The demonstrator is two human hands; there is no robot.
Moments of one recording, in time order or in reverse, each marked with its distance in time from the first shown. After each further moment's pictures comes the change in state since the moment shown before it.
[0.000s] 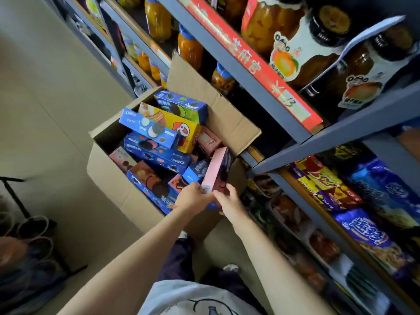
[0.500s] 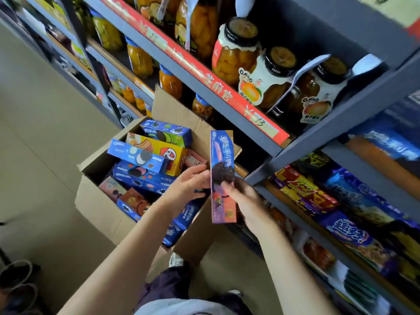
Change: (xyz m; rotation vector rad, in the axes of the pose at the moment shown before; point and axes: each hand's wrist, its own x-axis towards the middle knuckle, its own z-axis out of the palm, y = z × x) left_hand -0.033 0.056 -0.077 -0.809 -0.372 0.394; right_hand -0.046 -0.058 -0.060 0.225 -0.013 -0.324
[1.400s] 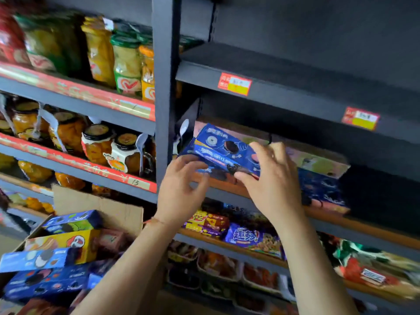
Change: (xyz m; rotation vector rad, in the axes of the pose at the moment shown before) left_hand -0.054 0.113 0.276 0.833 0.135 1.220; right_hand -0.236 -0.142 -0.217 -1.008 1.085 -0.727
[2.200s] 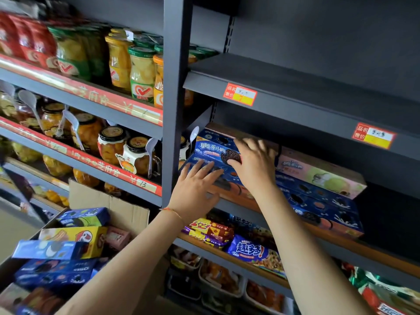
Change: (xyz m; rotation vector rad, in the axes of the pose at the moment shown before) left_hand 0.018 -0.014 0.030 0.489 -0.446 0.022; right_hand 0.080 0.018 0.071 -0.184 -0.175 -0.128
